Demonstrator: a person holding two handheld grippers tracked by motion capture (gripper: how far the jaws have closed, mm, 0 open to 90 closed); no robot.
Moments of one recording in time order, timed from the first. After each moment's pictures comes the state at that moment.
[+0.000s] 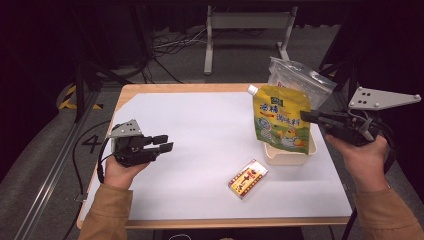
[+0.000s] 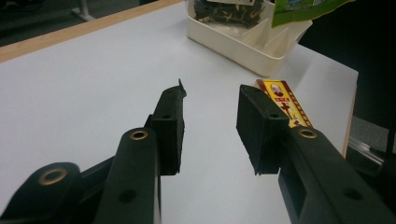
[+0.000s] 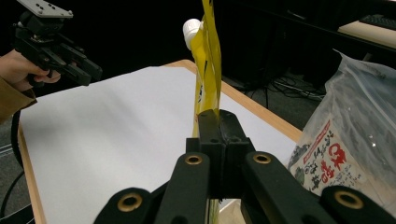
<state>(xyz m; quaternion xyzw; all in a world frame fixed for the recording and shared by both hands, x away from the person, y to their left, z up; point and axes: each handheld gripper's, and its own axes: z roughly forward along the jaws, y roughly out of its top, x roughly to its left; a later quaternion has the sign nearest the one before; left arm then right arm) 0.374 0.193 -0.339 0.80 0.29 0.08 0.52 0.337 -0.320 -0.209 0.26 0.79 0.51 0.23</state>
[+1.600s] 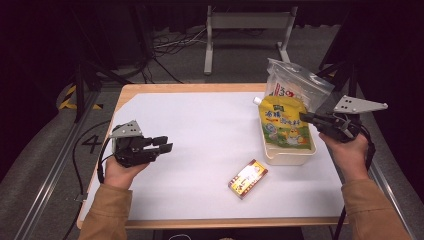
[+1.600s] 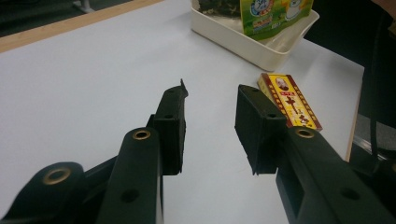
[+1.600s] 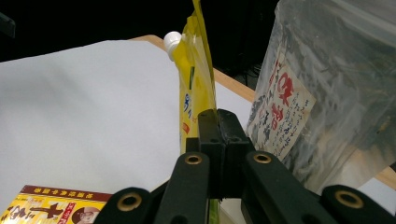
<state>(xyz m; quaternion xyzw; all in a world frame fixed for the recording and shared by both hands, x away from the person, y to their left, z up) 0.377 0.193 -0.344 0.81 0.29 0.07 0.51 0.395 -0.357 -0.289 0.29 0.79 0.48 0.25</state>
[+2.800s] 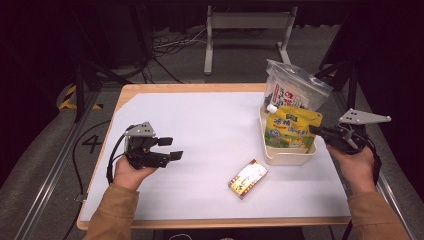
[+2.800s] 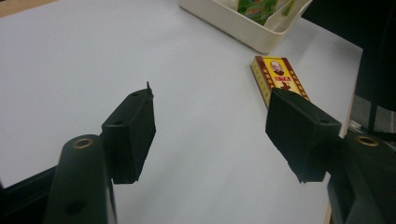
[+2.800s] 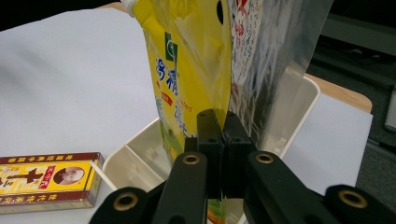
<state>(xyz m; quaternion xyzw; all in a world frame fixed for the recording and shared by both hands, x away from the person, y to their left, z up) 0.383 0.165 -0.351 0.83 0.29 0.04 0.47 0.380 -0.381 -0.318 0.37 0.78 0.44 0.25</state>
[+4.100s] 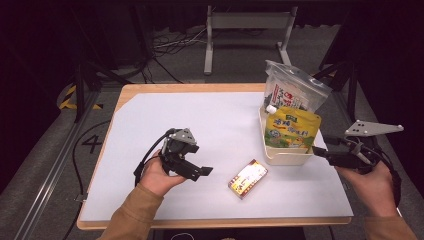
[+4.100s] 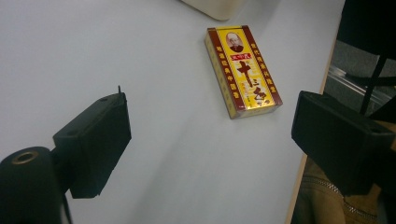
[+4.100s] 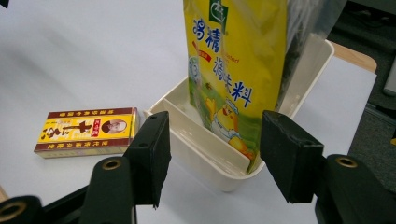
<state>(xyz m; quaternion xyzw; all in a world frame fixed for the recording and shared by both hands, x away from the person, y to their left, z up) 0.372 0.081 -0.343 0.89 0.24 0.01 0.39 0.330 -0.371 -0.294 0.39 0.81 0.38 0.22</state>
